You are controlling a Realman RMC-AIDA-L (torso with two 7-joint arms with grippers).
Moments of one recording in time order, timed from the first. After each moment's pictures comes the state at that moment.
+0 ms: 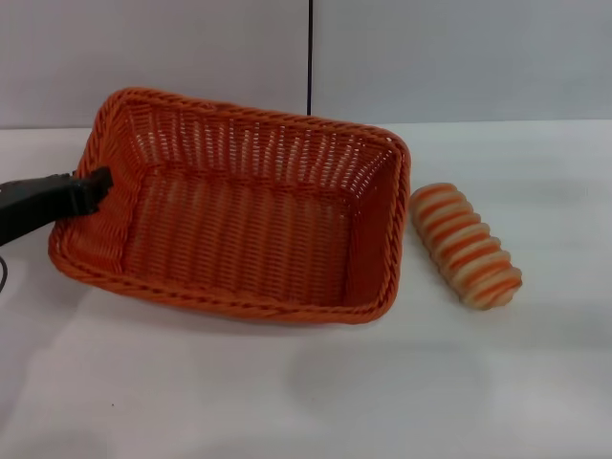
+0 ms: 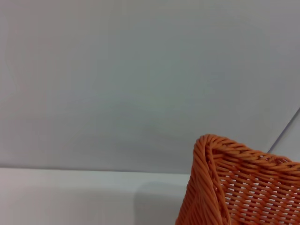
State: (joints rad) left arm 0.16 -2.07 1.55 1.63 2.15 0.72 -2.63; right arm 0.42 2.07 -0.31 -0.06 -0.94 -1.57 0.50
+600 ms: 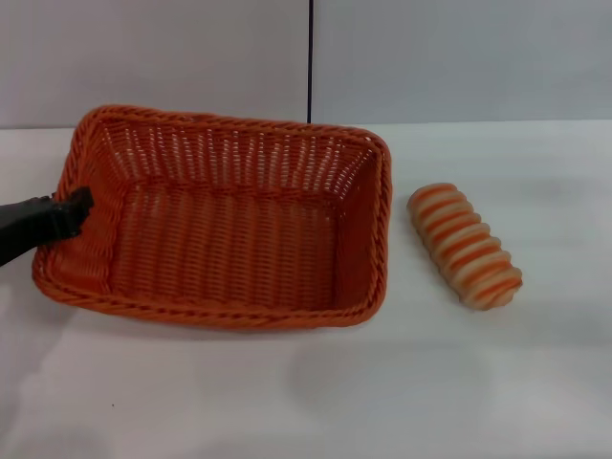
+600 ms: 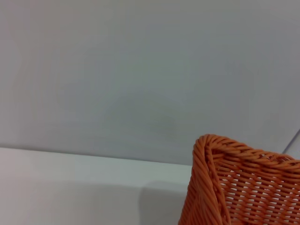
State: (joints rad) left arm 0.26 -2.06 1.61 1.66 2.16 0.65 -2.64; right arm 0.43 2.07 -0.32 -0.06 -0.94 -1.58 0.50
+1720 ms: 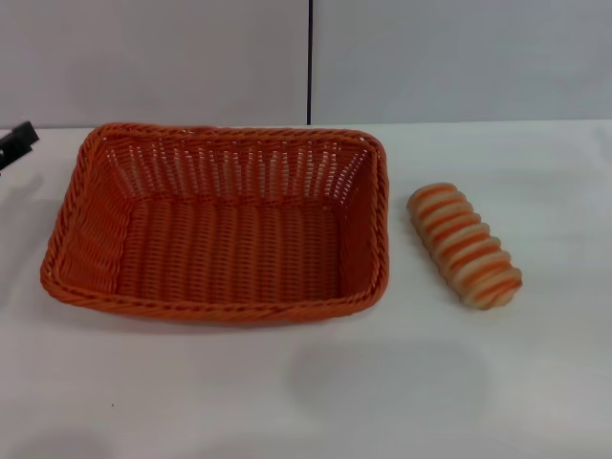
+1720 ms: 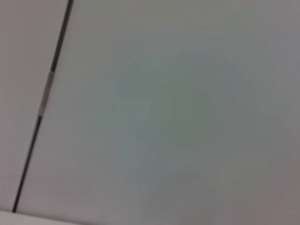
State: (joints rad) left arm 0.12 -2.06 1.28 1.33 1.54 0.73 -2.04; right arm 0.30 2.06 -0.54 -0.68 -1.37 -1.33 1.42
